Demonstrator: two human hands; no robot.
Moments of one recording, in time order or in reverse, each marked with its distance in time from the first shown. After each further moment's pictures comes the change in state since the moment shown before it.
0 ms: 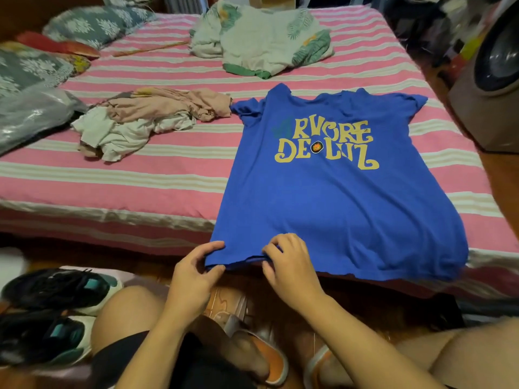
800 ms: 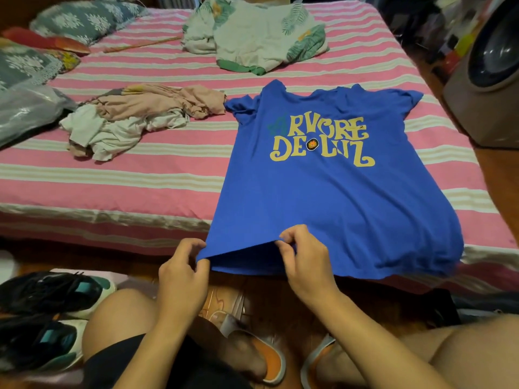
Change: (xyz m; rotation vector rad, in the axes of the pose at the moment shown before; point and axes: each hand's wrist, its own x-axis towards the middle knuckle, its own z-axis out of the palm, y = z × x) left_hand -0.004 0.016 0.003 0.293 0.209 0.063; right_hand 0.006 0.001 -0.038 0.362 0.245 0.204
